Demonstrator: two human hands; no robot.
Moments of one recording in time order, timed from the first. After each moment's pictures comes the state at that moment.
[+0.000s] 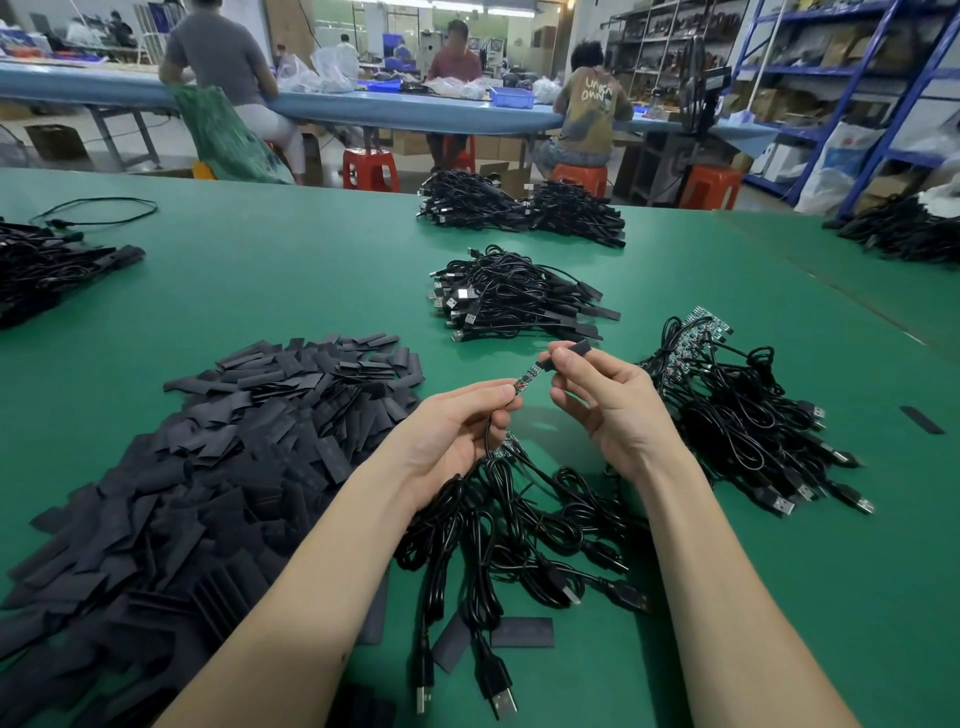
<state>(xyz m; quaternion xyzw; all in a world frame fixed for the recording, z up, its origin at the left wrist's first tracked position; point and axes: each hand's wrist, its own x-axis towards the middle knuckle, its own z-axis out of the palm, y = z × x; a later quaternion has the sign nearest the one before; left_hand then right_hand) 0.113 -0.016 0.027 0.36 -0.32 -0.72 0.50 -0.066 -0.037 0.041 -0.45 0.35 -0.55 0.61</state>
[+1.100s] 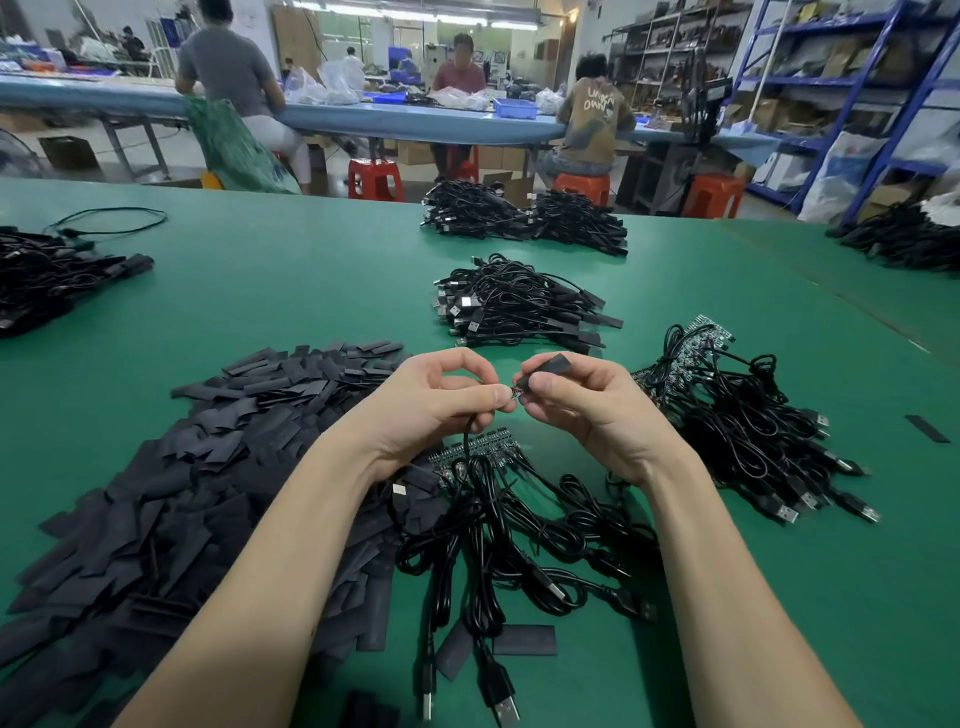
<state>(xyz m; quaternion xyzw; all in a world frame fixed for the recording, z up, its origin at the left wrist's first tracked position) 0.144 -0.009 0.064 0.39 -0.54 -0.61 0.44 -0.060 -0.029 0.058 -0.52 0.30 -0.46 0.66</state>
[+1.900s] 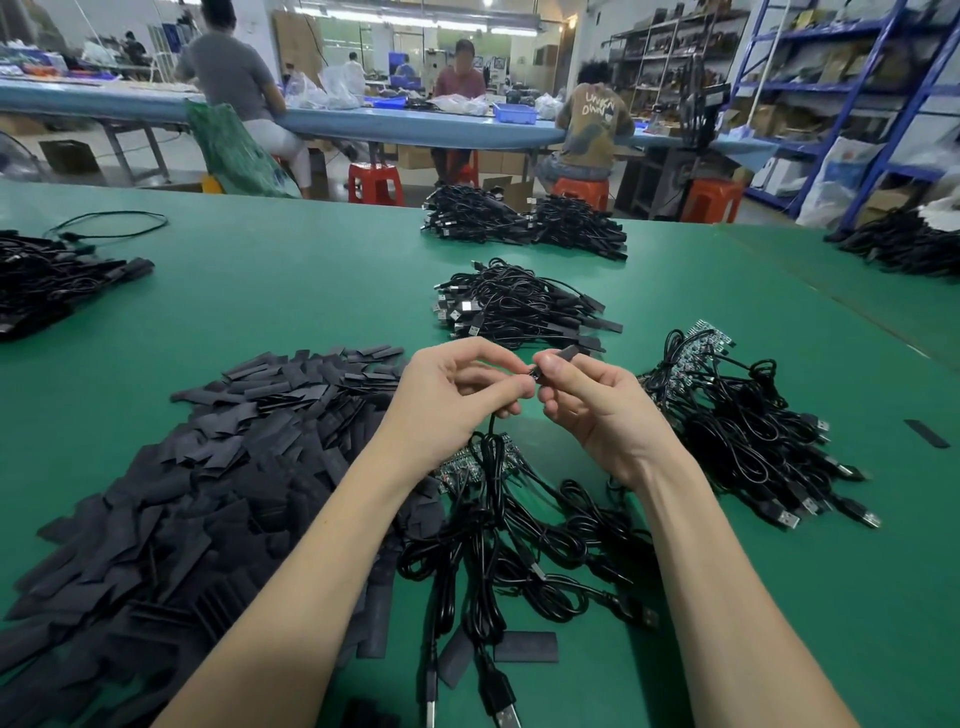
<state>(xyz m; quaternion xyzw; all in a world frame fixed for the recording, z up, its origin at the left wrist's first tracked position) 0.123 -0.014 0.053 0.37 -0.63 -0.41 0.55 -0.060 -0.034 0.055 -0.47 0.33 -0.50 0.65</state>
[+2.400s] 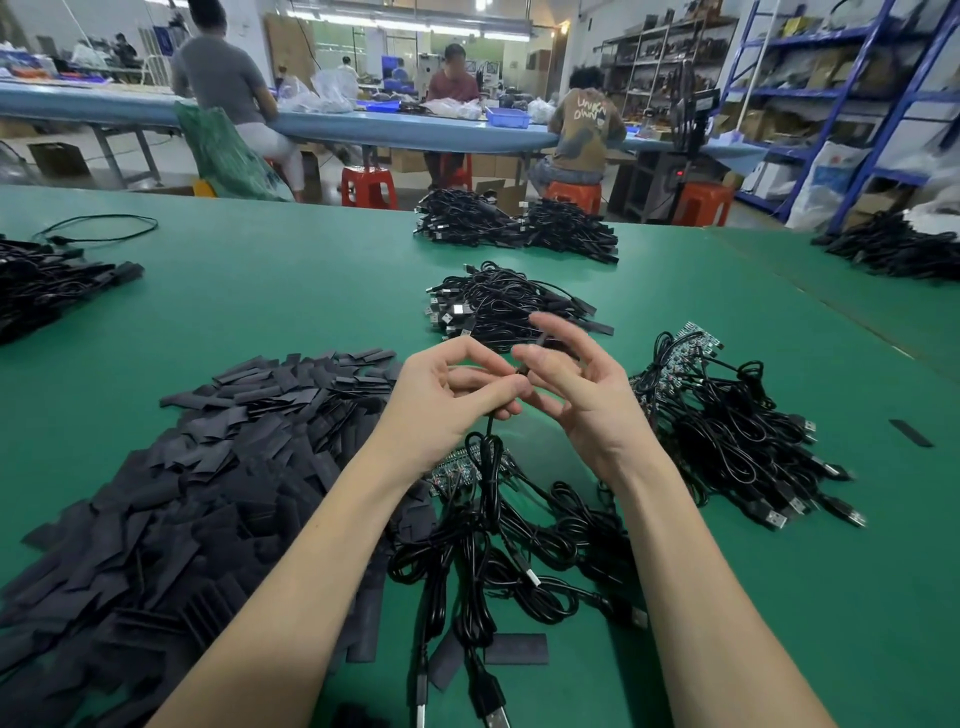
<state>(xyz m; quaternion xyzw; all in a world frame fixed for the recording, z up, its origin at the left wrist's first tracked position) 0.118 -0.012 0.056 0.35 -0.58 -0.46 0.57 -0.050 -0.036 0.057 -0.50 0.30 -0.55 0.60</state>
